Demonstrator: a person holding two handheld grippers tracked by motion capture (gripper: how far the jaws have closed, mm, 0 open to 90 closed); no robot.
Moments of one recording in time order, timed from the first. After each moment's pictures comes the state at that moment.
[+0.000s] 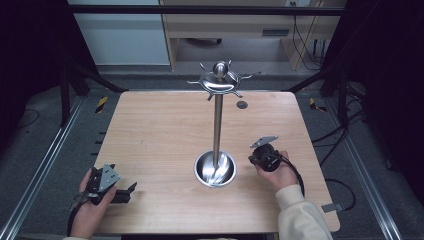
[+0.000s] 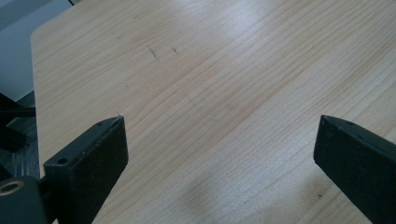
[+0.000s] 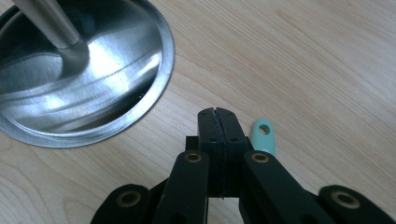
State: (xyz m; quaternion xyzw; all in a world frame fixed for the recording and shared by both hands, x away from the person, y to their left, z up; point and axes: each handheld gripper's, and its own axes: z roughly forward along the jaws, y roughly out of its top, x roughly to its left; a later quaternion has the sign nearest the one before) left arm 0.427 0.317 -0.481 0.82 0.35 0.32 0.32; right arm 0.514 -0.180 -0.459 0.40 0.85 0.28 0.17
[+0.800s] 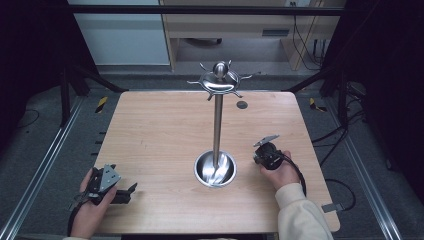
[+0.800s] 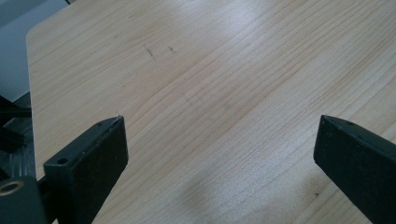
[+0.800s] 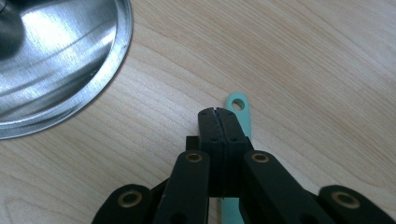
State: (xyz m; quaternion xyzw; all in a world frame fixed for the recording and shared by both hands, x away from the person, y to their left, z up) left arm 0.427 0.316 -0.482 0.82 0.35 0.32 0.32; right arm 0.526 -0.192 -0.472 0.43 0.85 0.24 0.17
